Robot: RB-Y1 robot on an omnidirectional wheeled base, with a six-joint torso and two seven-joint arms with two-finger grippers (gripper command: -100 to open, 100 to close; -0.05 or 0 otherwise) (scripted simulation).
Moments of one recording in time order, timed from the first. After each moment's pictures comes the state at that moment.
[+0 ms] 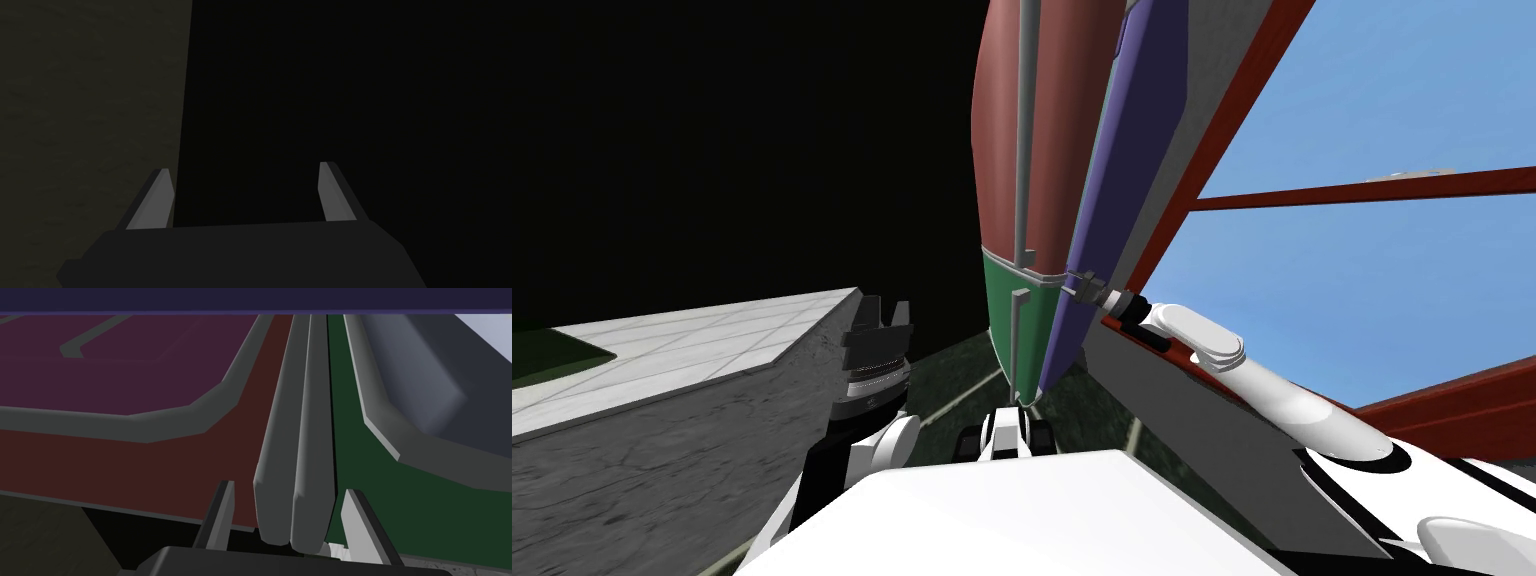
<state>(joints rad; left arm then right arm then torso) 0.53 -0.01 -0.03 -2.28 0.06 -0.64 -0.16 -0.12 -1.22 0.04 -2.07 0.92 -0.26 0.87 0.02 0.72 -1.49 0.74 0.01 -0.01</state>
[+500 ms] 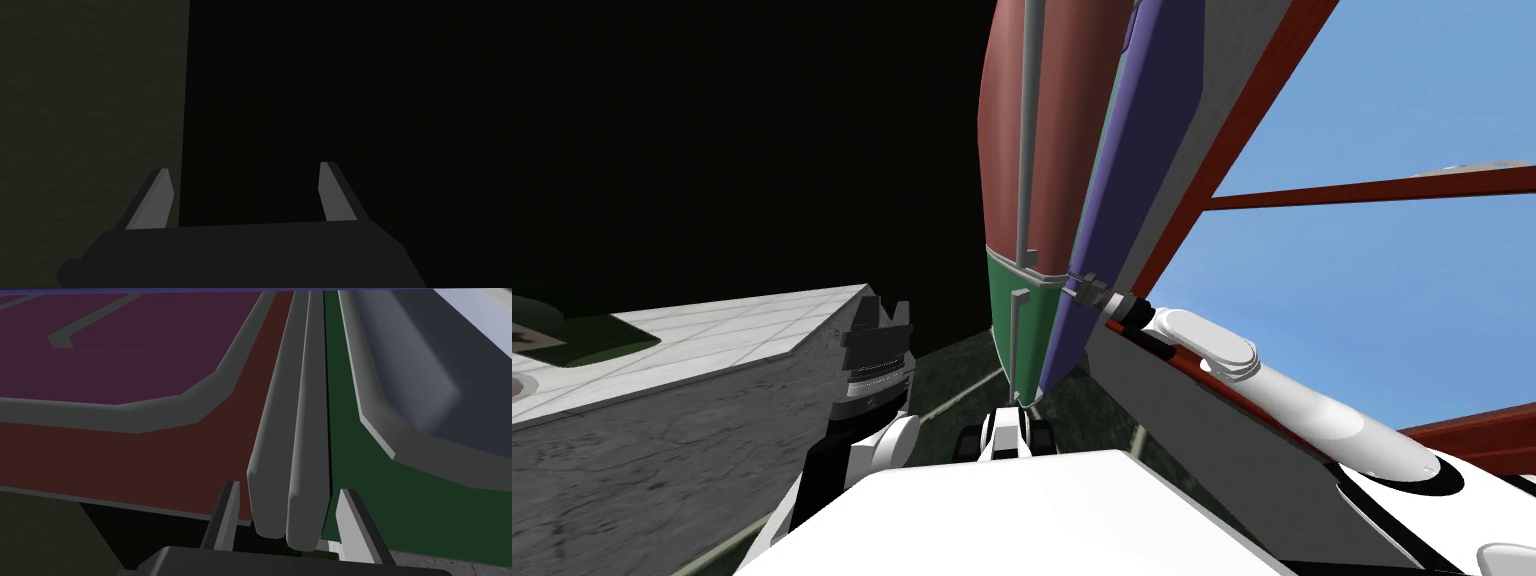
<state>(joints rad) 0.53 -0.01 -0.03 -2.28 0.06 -0.64 -0.16 -0.06 -1.27 0.03 -2.15 0.91 -0.16 0.86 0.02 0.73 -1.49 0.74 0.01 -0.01</state>
